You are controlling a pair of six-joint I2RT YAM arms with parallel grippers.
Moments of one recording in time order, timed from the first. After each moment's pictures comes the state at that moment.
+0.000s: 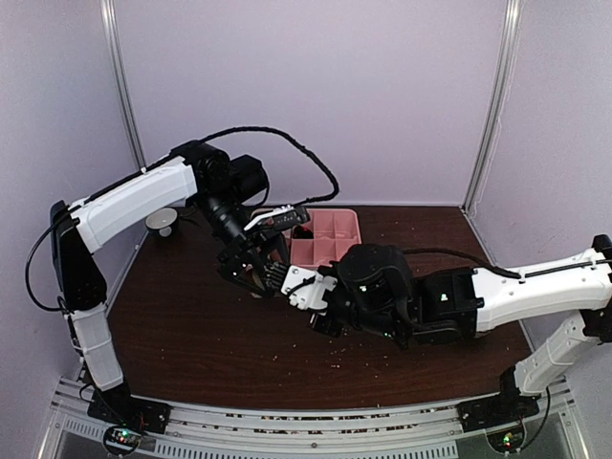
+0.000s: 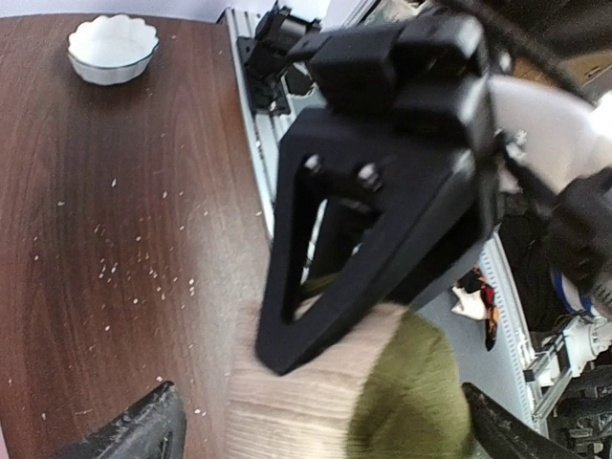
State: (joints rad) left arm -0.75 1.89 1.92 -1.52 0.98 0.86; right arm 1.36 1.47 1.15 -0.09 0.45 -0.40
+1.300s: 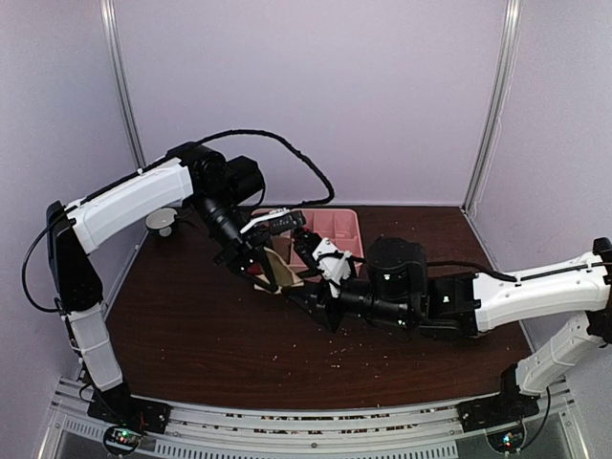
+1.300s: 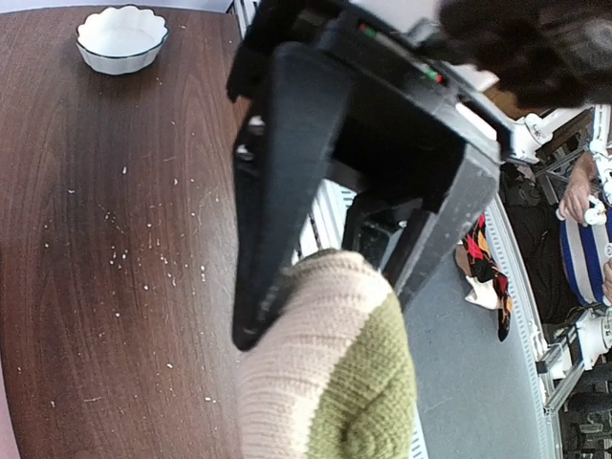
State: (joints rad) left arm -0.74 1.86 1.88 -1.50 0.93 0.88; right arm 1.25 1.43 0.98 0.21 0.16 0.03
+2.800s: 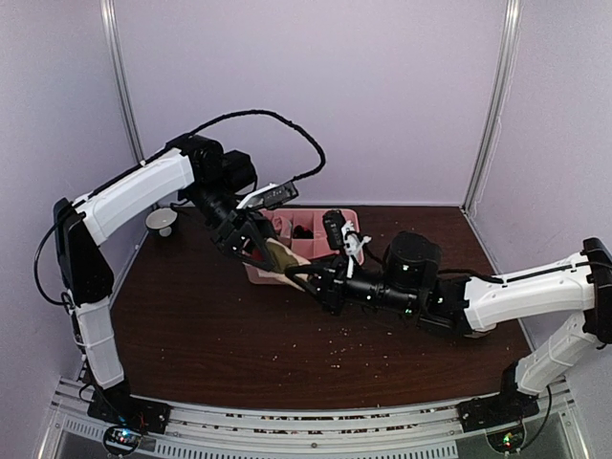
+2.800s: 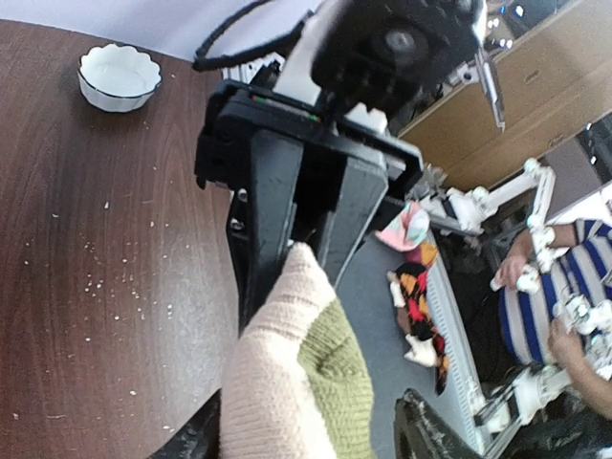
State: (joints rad) left arm -0.67 1.93 1.99 -1.62 1.14 0.85; right arm 1.12 1.45 0.84 0.60 -0.08 0.32
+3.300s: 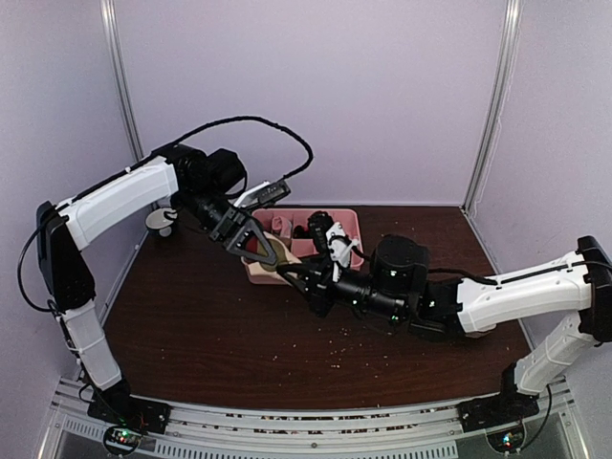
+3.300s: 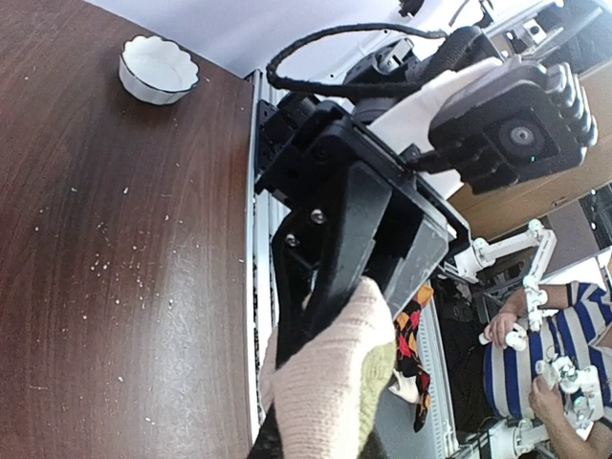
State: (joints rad) left arm -0.63 1.82 1.80 -1.36 1.17 0.52; right arm 1.19 1.49 0.91 0.56 0.09 0.18
